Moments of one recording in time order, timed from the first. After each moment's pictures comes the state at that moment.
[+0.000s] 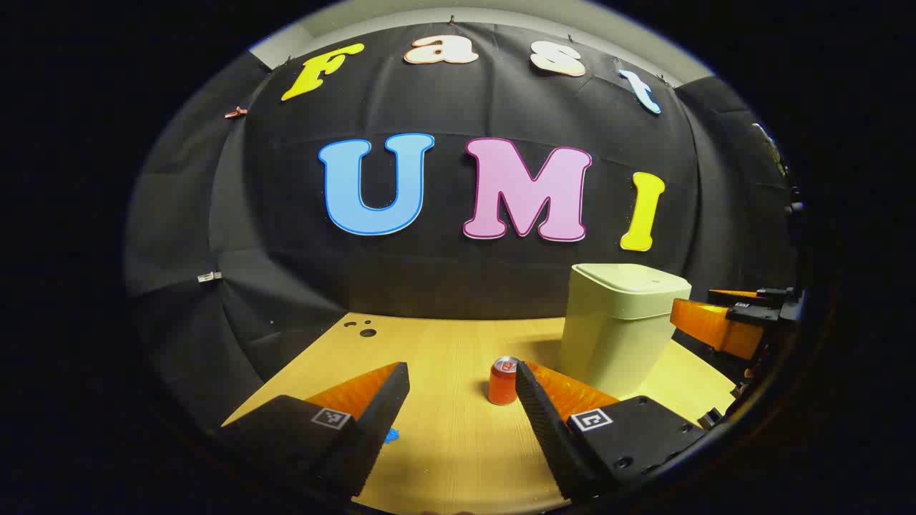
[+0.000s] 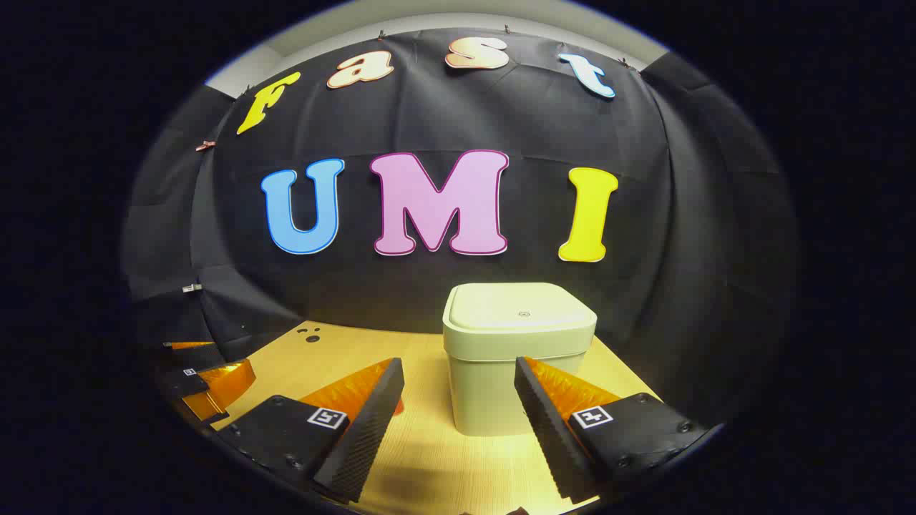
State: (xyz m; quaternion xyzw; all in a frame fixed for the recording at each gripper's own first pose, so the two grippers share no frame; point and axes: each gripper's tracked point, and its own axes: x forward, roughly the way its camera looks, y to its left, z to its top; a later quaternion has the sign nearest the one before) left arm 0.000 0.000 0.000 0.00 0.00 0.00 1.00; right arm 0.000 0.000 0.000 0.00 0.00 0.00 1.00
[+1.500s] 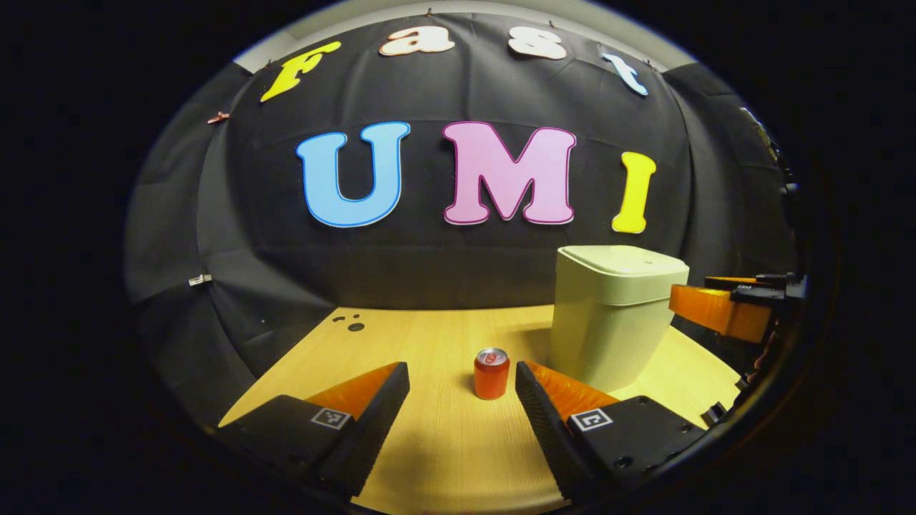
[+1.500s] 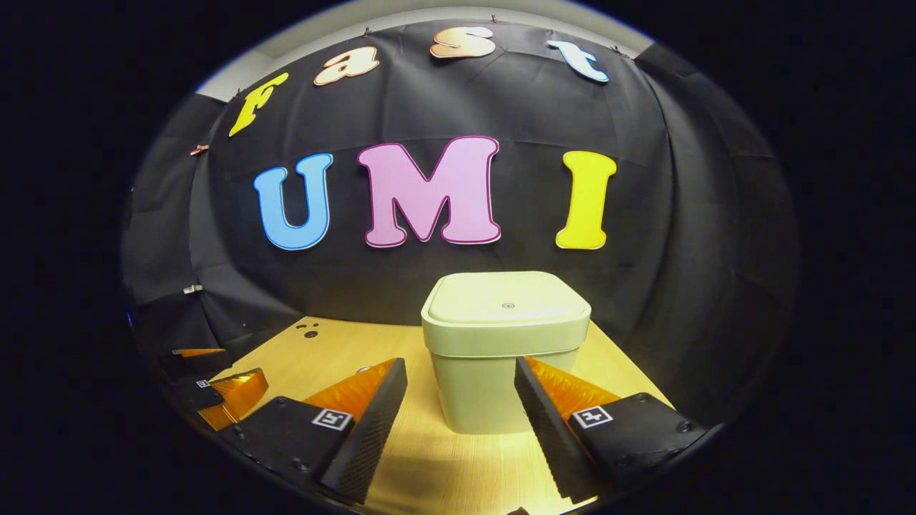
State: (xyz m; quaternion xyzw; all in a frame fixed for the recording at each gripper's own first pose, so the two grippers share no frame) left arm 0.024 -0.033 -0.006 0.03 0.03 0.00 1.00; right arm 0.017 -0.028 -0.007 0.01 0.01 0.01 1.00
